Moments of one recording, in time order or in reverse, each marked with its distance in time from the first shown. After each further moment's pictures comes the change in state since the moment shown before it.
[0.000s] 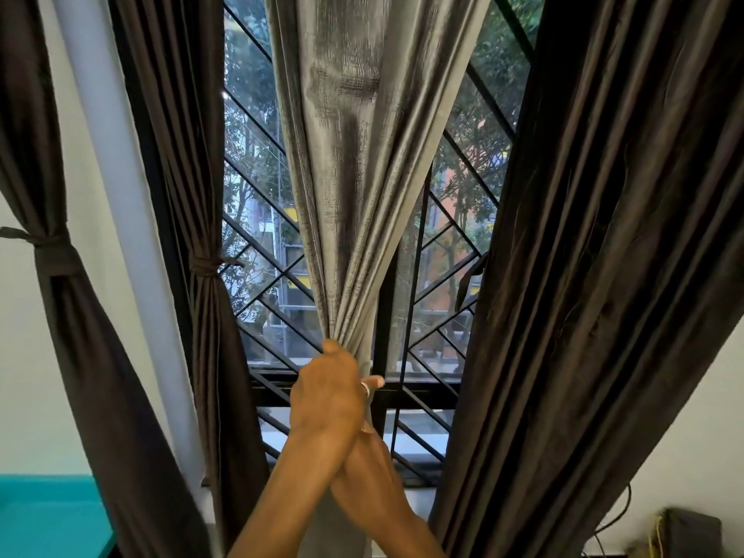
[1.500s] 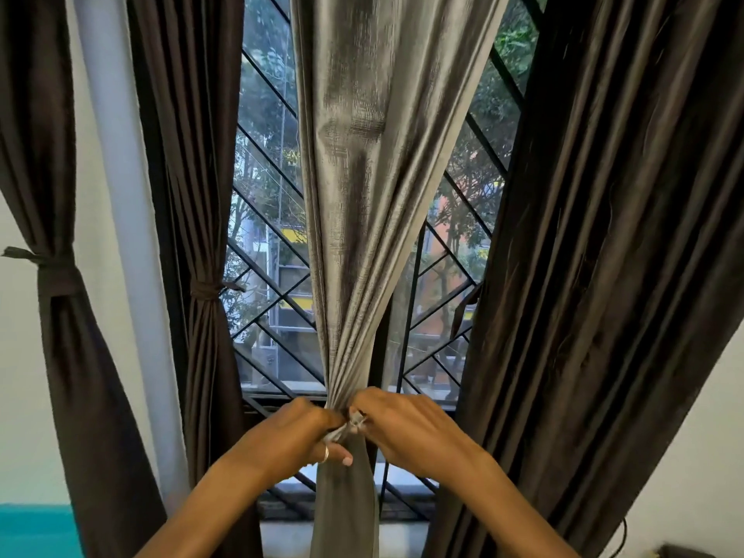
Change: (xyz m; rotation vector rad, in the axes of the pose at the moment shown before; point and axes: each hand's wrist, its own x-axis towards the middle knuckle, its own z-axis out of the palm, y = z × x) left_hand 0.046 -0.100 0.028 -0.033 -0.258 0.731; right_hand 0.035 -0.010 -0.127 -0.511 -0.108 -0.454
